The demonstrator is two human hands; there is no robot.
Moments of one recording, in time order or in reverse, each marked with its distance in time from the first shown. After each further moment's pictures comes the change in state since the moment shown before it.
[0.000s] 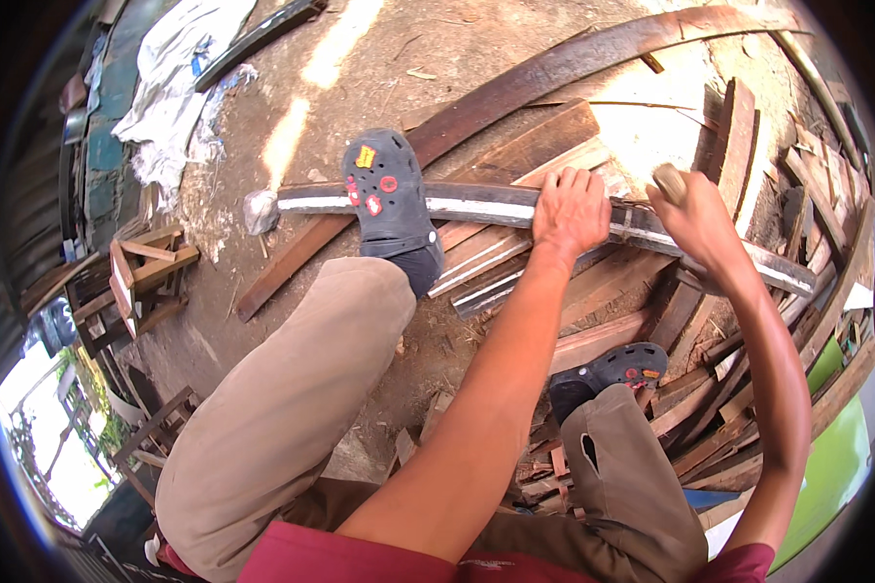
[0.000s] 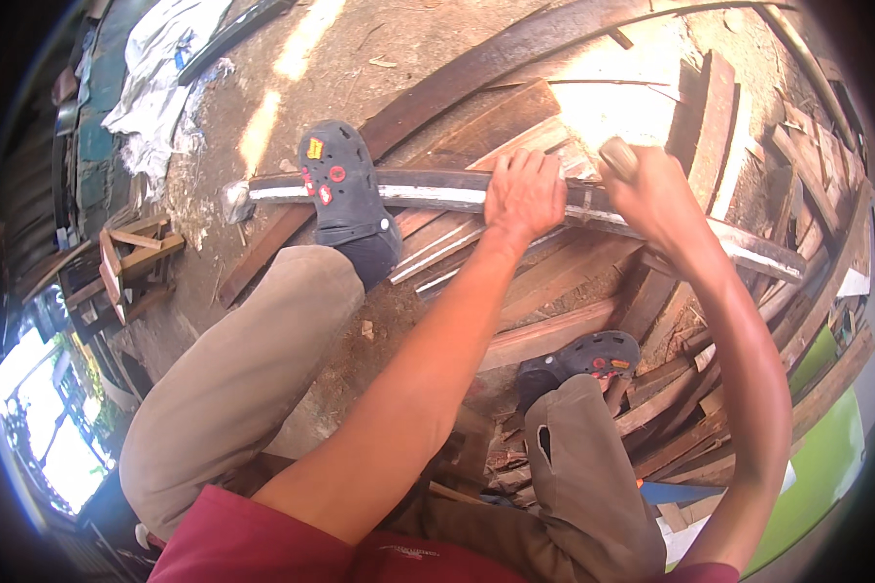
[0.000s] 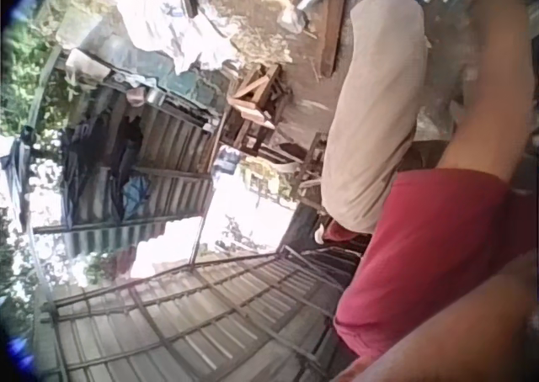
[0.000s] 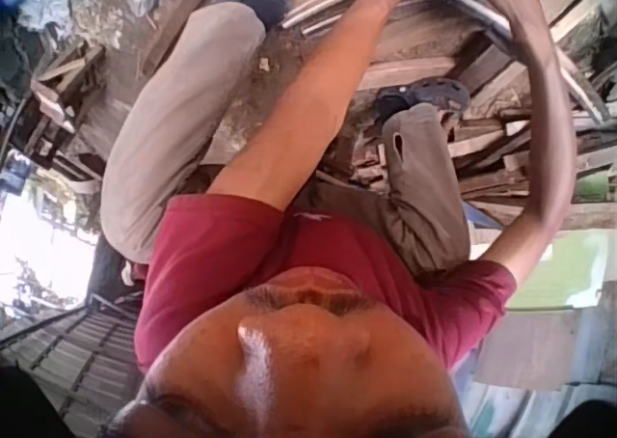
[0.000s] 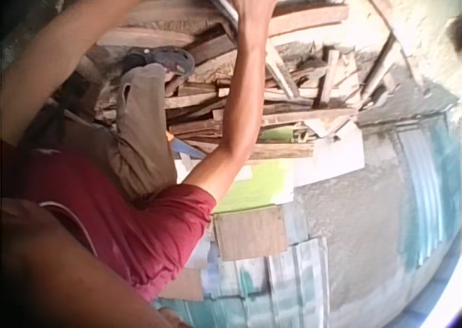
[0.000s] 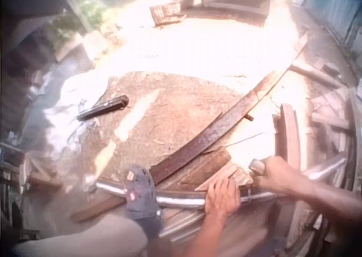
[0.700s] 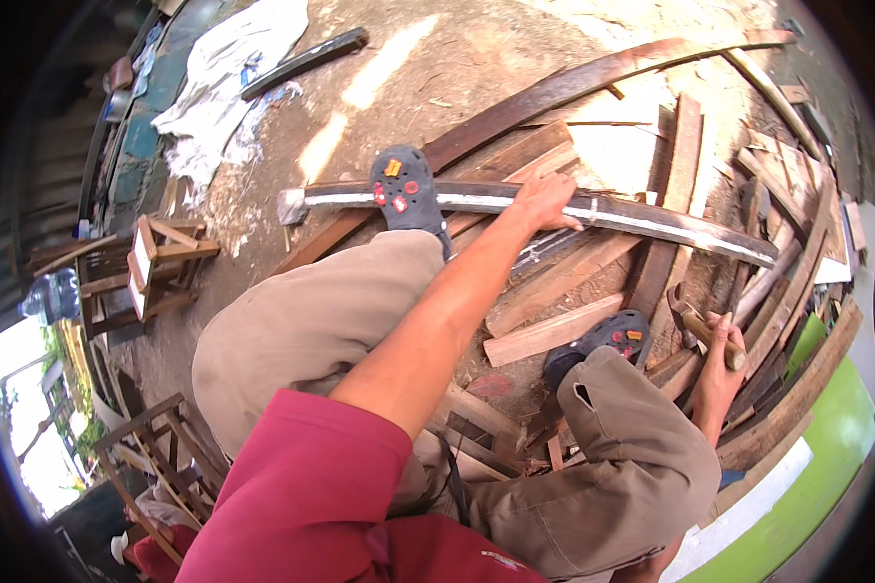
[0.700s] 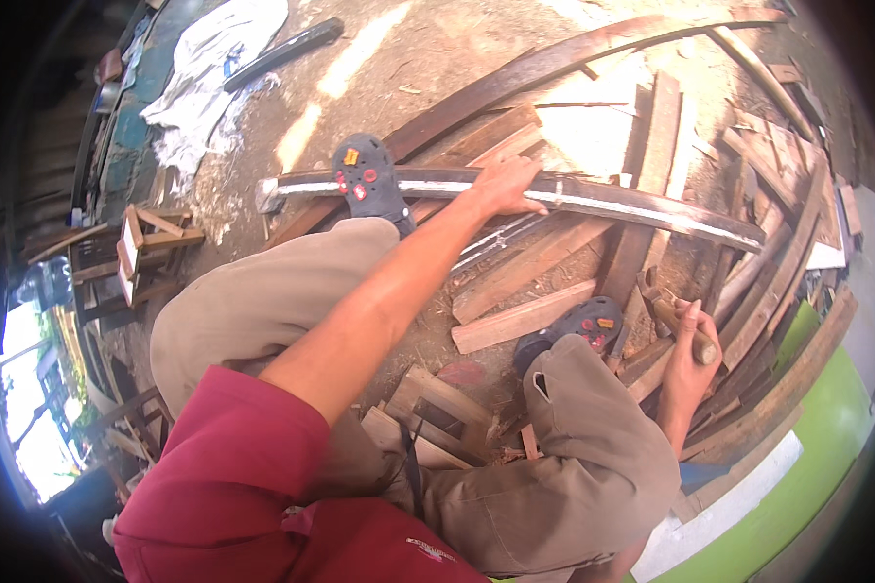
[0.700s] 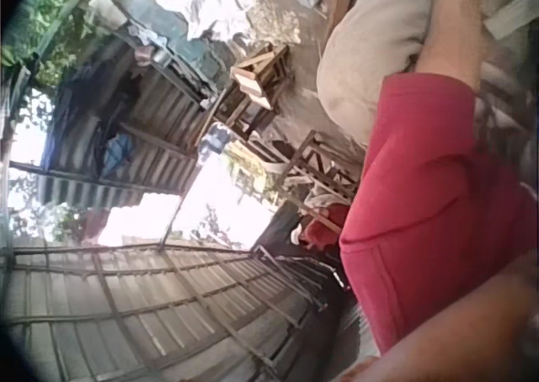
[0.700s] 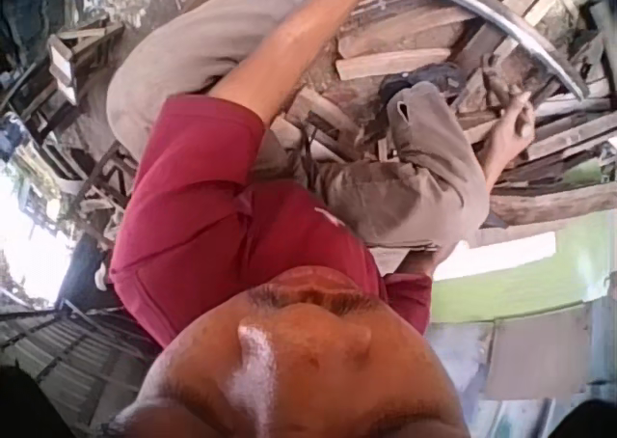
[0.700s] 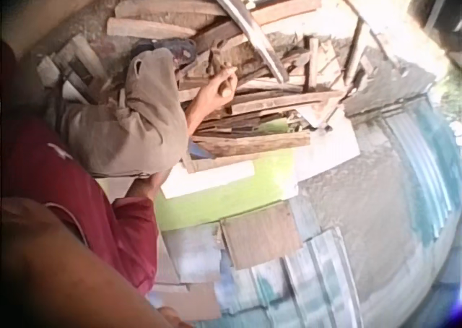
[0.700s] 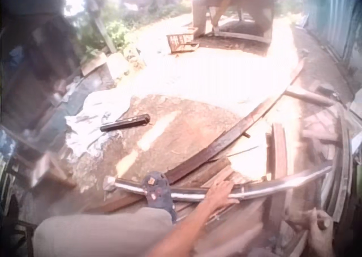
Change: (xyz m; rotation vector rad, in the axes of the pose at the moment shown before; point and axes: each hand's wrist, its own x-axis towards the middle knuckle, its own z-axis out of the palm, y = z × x) left_hand 0.000 -0.006 -0.049 0.015 -0.290 0.337; right_hand -0.285 0.053 0.011 0.651 0.736 0.274
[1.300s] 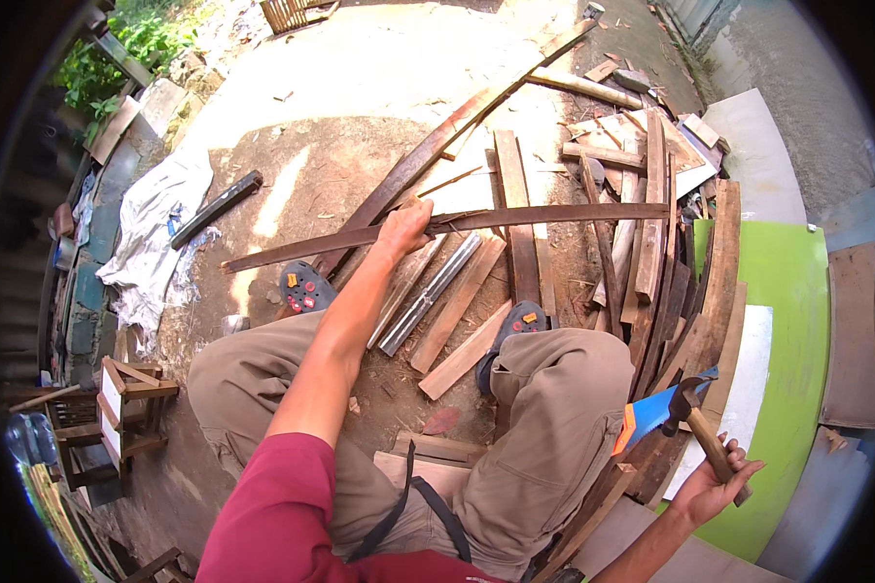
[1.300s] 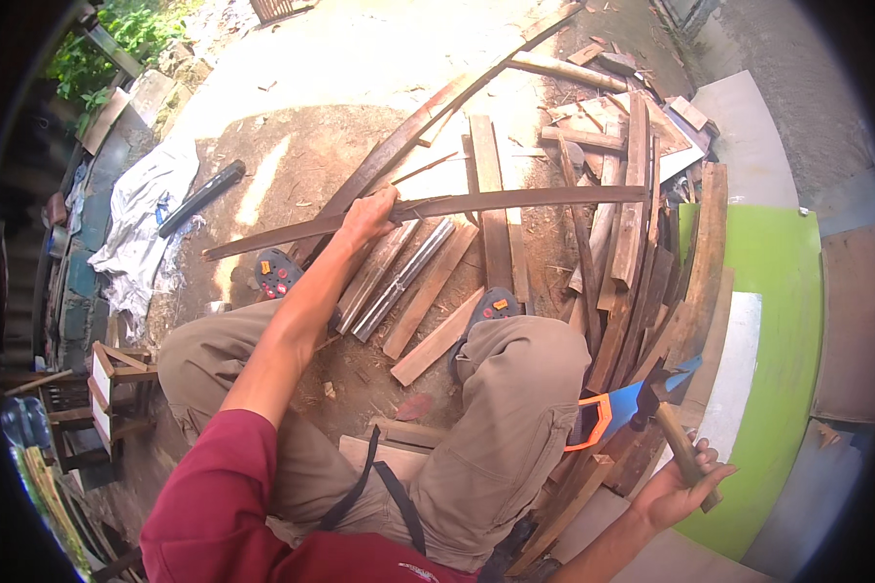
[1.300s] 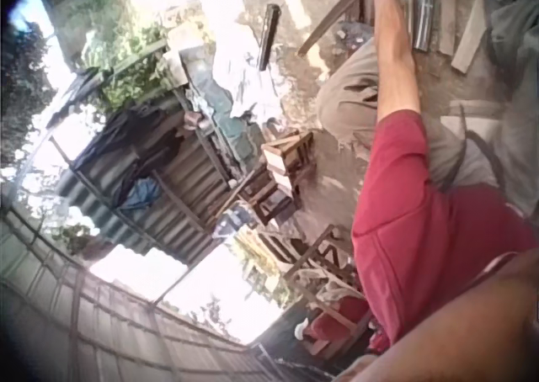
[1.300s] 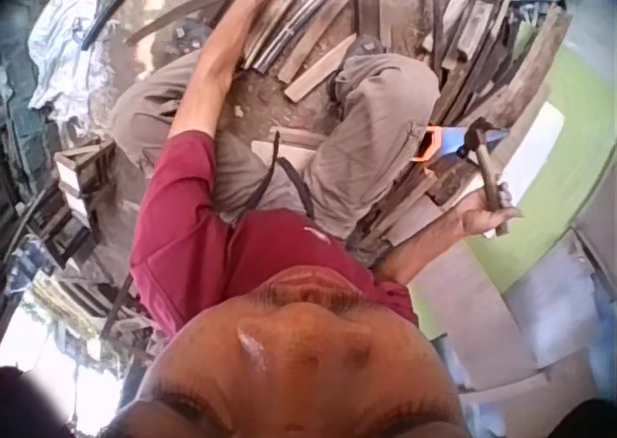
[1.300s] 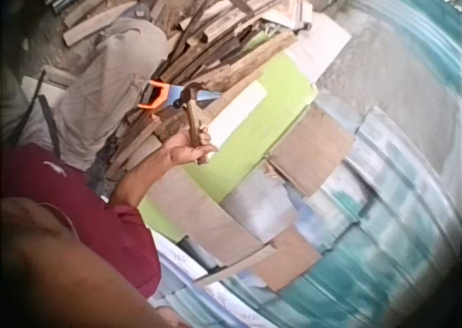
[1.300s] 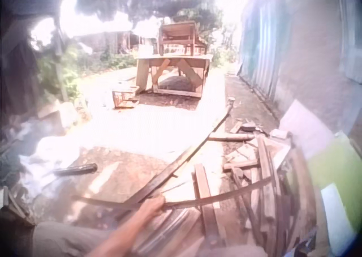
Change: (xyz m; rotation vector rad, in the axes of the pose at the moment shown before) left_hand -0.011 0.031 -0.093 0.153 0.110 0.180; right_hand -0.280 -0.049 -0.204 0.875 0.899 -0.248
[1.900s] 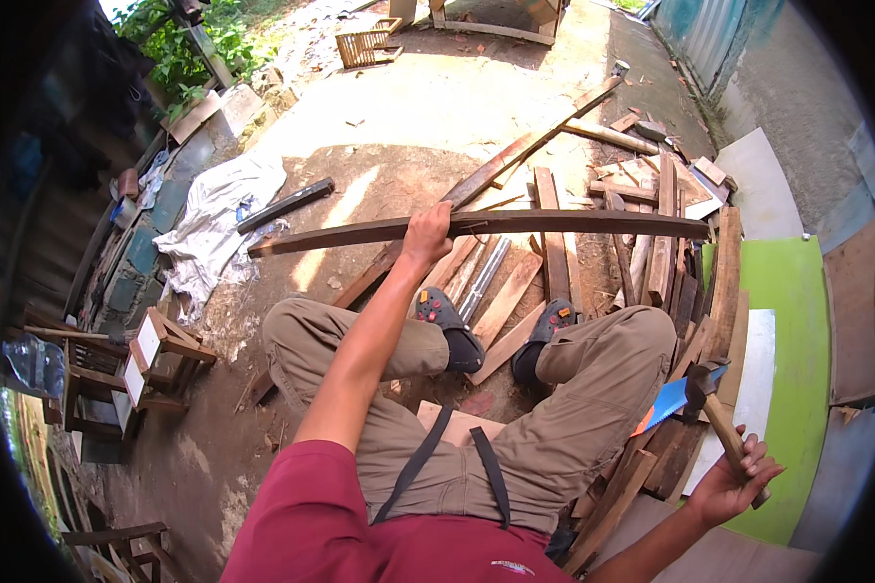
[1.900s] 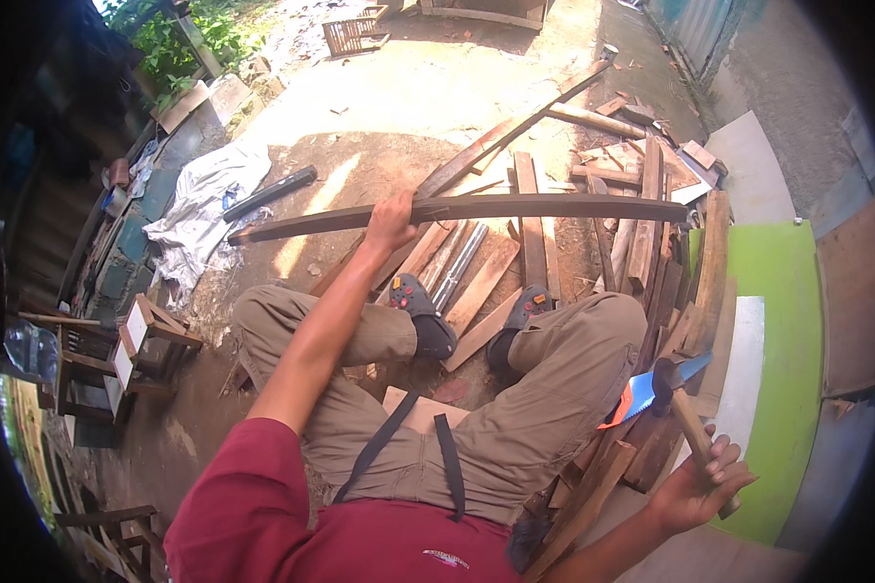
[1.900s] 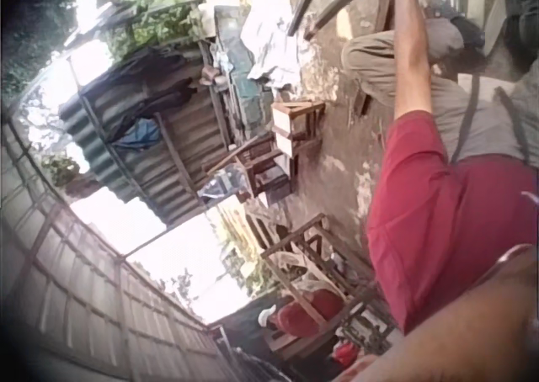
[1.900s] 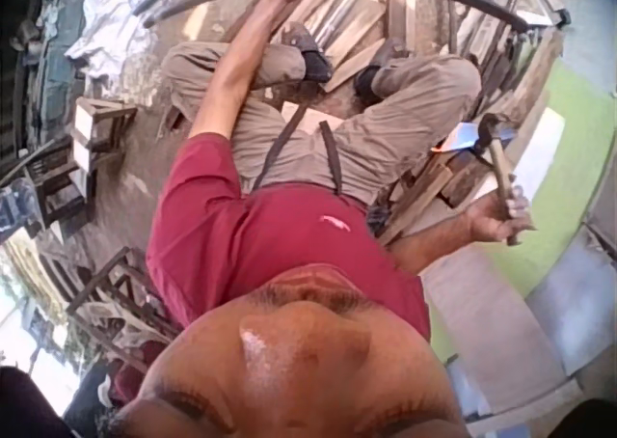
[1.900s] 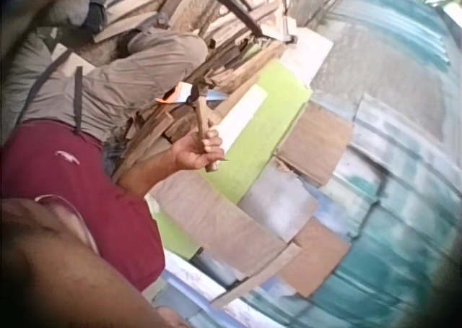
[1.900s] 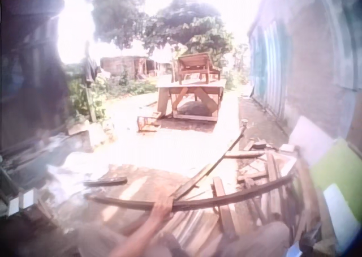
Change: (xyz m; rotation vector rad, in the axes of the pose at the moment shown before) left_hand -0.130 0.059 -0.117 0.162 0.402 -0.109; right_hand -0.072 -0.090 -0.058 0.341 -0.497 -0.094
